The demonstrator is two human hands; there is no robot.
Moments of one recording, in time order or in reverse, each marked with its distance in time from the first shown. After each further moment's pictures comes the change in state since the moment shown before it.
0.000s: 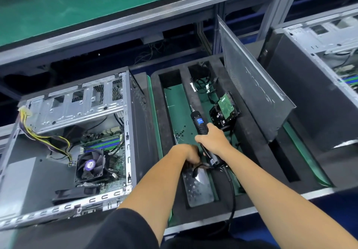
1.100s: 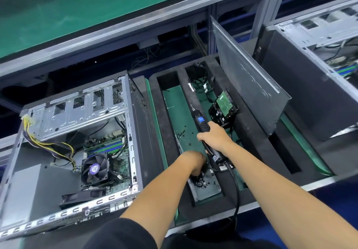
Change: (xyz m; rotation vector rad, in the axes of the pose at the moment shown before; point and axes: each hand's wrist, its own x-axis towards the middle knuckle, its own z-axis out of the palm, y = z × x) left_hand -0.016 0.017 0.026 0.565 0.020 0.117; right_hand -0.003 0.002 -0.001 0.075 -0.021 0.001
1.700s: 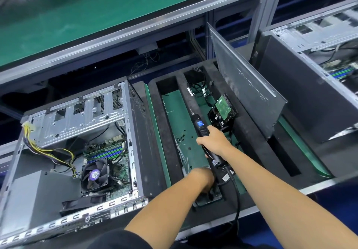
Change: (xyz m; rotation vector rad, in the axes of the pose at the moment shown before) left_hand 0.003 0.042 0.009 0.038 -0.076 0.049; right_hand -0.001 -0.001 0.001 0.029 -0.007 0.008
